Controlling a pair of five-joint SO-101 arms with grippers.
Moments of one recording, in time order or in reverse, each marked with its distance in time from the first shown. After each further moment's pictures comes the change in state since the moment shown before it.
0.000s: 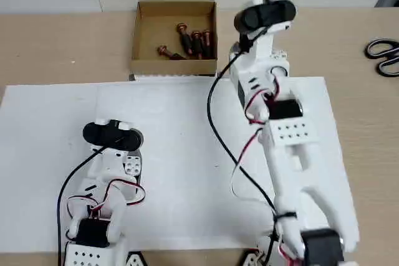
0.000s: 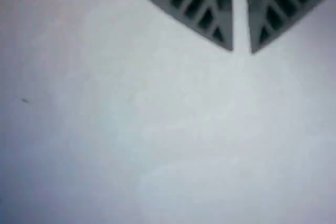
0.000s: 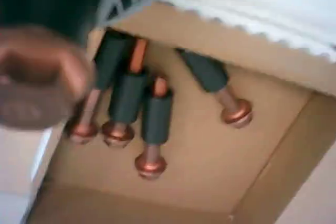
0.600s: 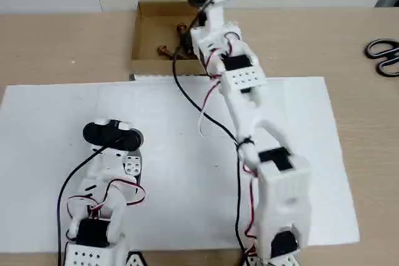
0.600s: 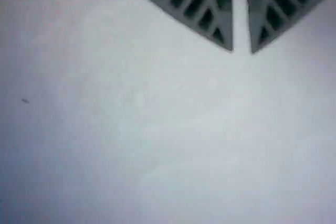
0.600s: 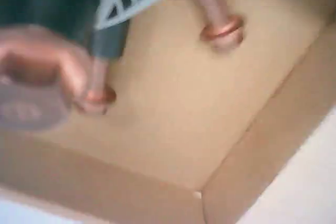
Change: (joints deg) left arm 0.0 0.0 0.0 0.0 0.0; right arm -7.0 50.2 -49.6 -0.2 4.7
